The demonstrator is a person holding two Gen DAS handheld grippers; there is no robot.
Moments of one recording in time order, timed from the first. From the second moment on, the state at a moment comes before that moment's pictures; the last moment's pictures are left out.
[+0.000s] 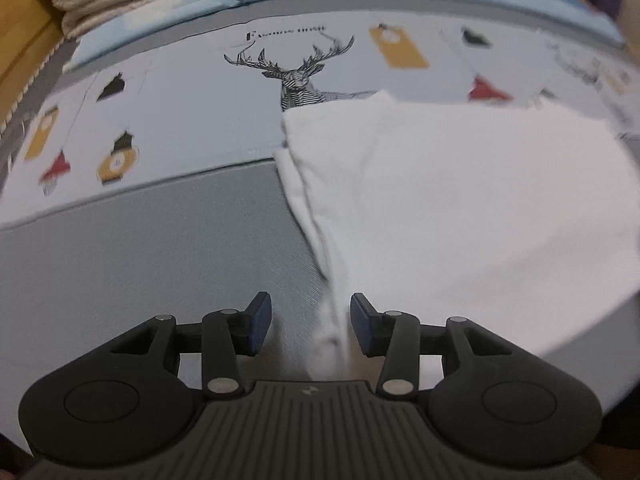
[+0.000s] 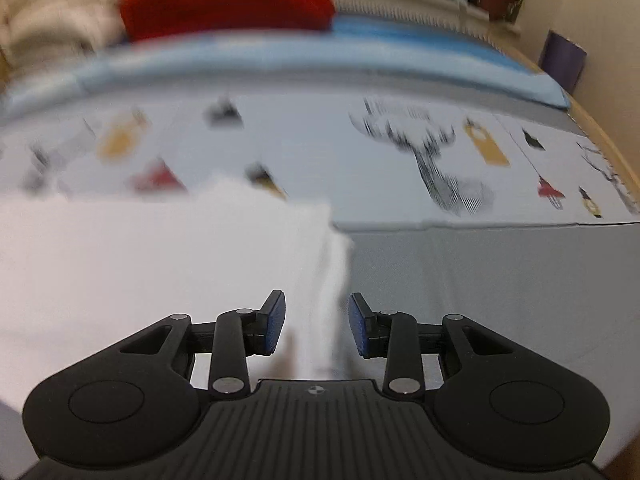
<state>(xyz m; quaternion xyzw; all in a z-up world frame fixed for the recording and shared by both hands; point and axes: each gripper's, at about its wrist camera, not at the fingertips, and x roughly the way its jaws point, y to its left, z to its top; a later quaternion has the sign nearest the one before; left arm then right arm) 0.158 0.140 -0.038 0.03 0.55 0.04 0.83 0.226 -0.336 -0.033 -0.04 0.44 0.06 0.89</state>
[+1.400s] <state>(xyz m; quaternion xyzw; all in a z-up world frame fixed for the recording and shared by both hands) 0.166 0.195 -0.017 -0.15 0.44 0.05 0.88 0.206 -0.339 -0.057 0.00 0.47 0.02 0.88</state>
